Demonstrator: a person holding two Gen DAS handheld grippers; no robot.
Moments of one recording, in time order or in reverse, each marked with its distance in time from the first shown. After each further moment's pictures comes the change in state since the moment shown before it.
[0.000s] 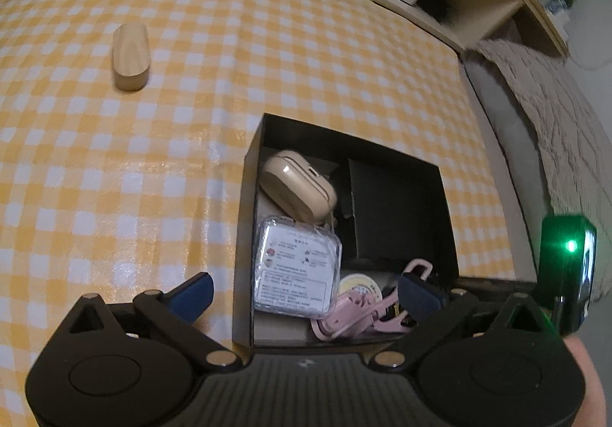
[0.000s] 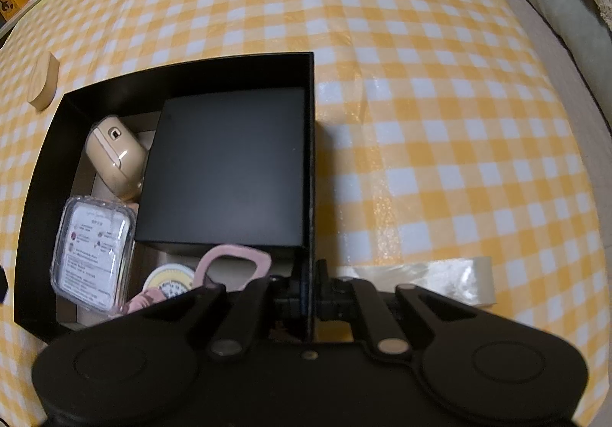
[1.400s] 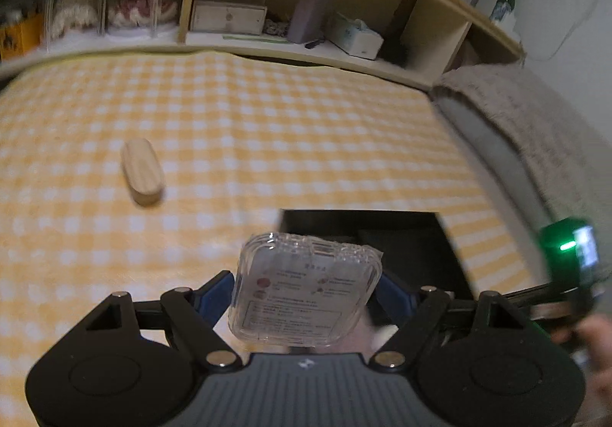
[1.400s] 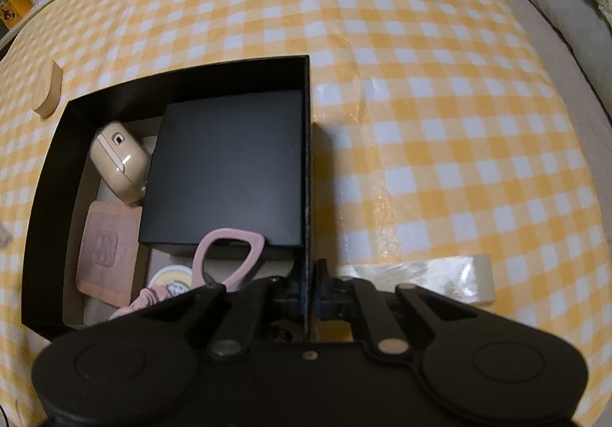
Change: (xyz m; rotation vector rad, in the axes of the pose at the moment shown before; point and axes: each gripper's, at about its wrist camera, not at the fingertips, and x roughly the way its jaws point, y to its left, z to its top) left arm -0.038 0.014 0.008 0.187 -0.224 -0.006; right arm -0.004 -0.002 -0.001 0.017 -0.004 0.016
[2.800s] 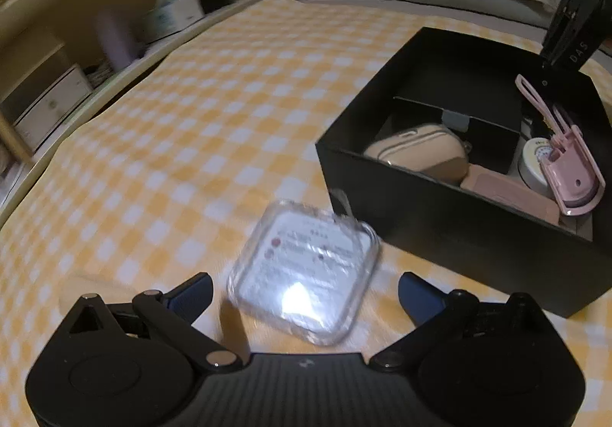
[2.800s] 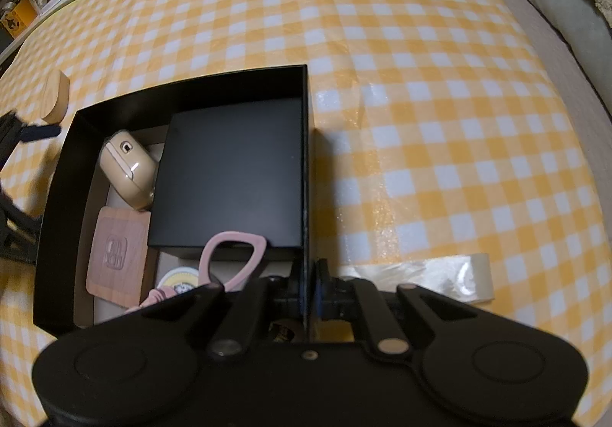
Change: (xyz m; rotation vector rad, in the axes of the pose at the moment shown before) left arm 0.131 0.062 0.004 0.943 0.071 -0.101; right arm -0.007 -0.004 -0.001 0.018 -0.017 0.028
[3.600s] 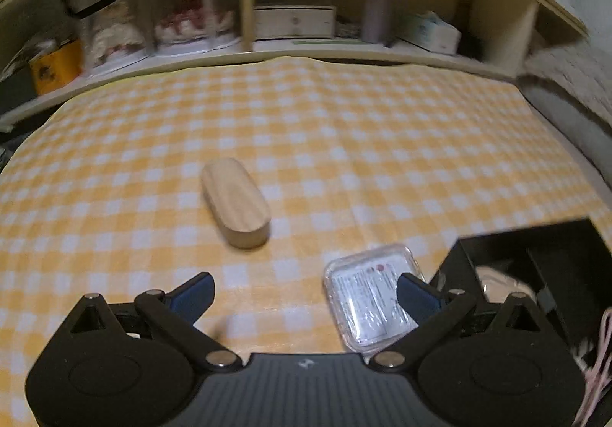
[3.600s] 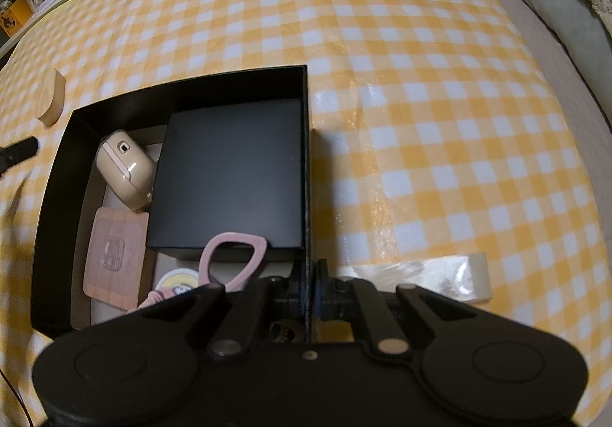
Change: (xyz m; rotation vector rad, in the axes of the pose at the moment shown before) left arm -0.050 0.016 -0.005 -0.797 -0.022 0.383; right arm -0.002 0.000 -0.002 -0.016 -0.002 -0.011
